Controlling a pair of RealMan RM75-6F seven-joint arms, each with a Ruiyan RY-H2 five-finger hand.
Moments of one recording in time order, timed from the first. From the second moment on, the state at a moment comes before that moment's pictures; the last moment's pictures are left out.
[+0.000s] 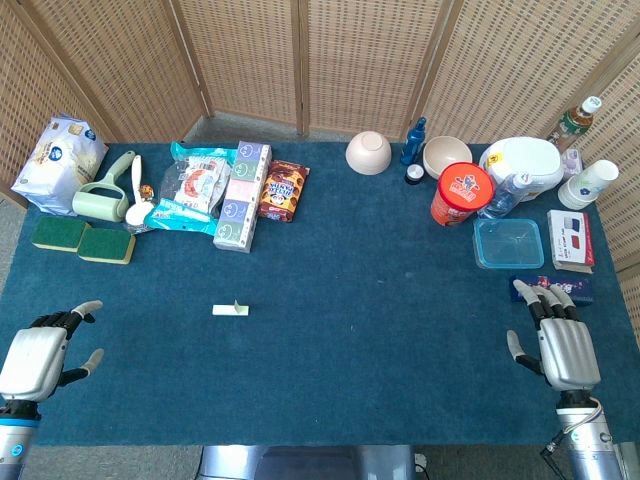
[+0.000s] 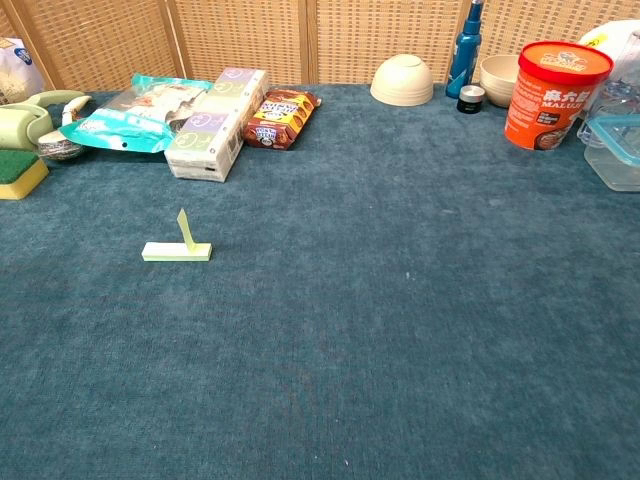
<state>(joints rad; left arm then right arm) -0.09 -1.10 -0.01 -1.87 1.46 1.44 0.22 0.13 -1.18 0.10 -1.76 -1.43 1.43 -0.10</state>
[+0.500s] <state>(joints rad) -0.09 -1.09 -0.01 -1.87 1.46 1.45 0.22 0.13 -1.18 0.10 -1.76 -1.44 1.44 -0.10</state>
